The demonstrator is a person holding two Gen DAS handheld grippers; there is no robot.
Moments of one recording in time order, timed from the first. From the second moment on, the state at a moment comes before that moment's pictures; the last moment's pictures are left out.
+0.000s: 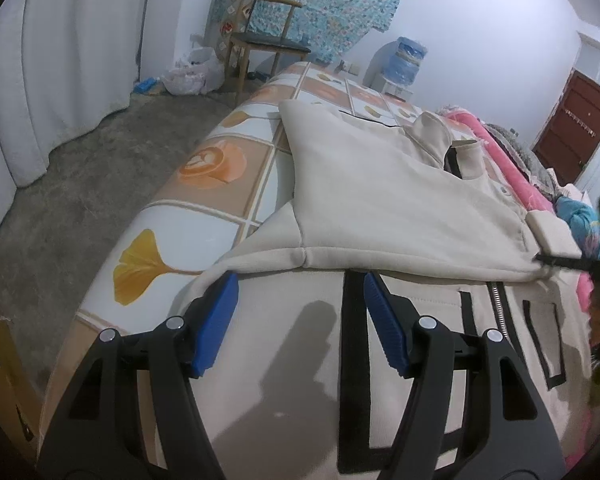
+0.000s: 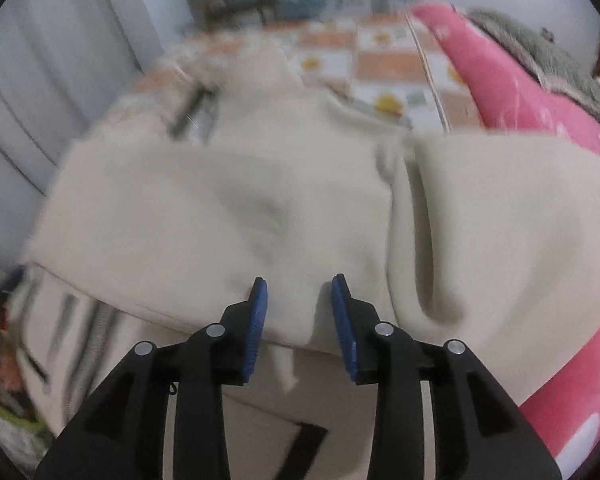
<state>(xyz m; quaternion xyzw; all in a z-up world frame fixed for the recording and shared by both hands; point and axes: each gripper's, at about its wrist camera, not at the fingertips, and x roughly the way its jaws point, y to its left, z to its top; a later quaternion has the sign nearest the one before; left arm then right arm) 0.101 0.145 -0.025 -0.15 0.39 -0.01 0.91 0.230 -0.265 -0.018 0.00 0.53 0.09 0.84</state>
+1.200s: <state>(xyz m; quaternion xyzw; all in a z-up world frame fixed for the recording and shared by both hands) 0.204 -0.038 -0.009 0.03 0.46 -0.06 0.89 0.191 -0.245 -0.006 -0.03 0.49 0.12 0.86</state>
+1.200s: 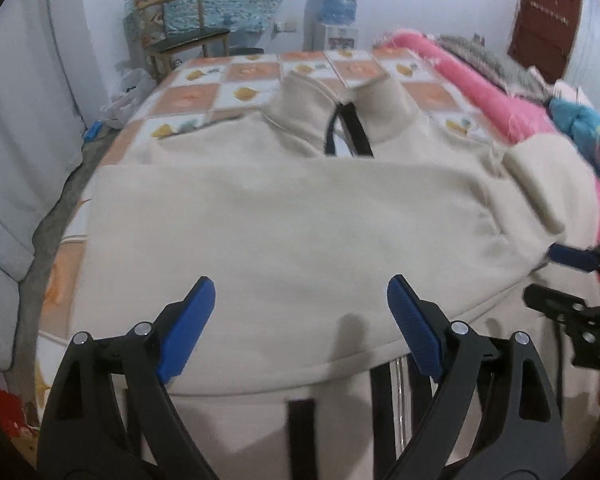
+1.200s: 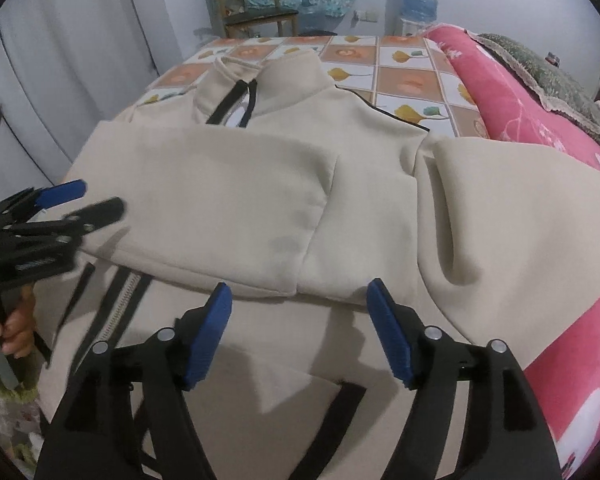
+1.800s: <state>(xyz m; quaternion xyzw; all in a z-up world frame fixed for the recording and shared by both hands) 0.202 -0.042 -0.032 0.03 0.46 -0.05 0.88 0.184 -0.242 -0.032 -0.06 0.52 0.09 0.85</state>
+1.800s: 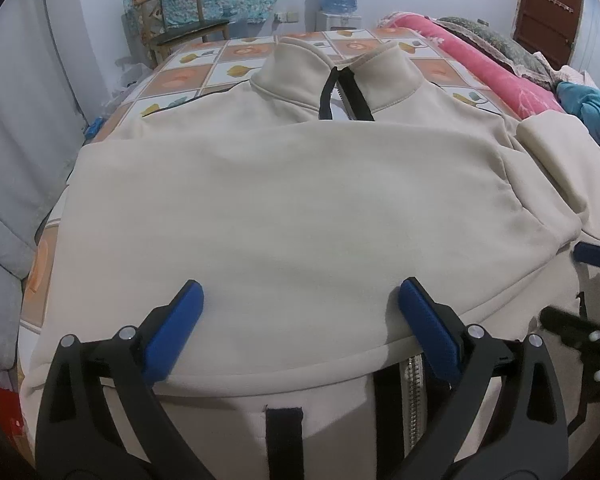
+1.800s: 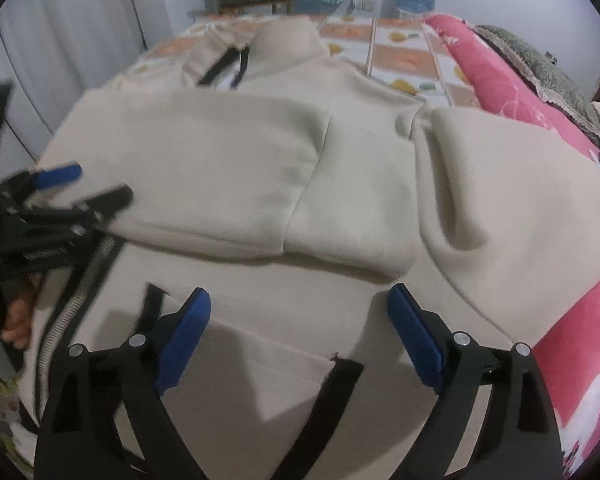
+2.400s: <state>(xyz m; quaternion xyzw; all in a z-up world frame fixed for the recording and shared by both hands) 0.203 -0.042 -0.031 0.03 0.47 -0.05 0.88 0.187 -0.245 -0.037 -0.05 0.52 0.09 0.85</state>
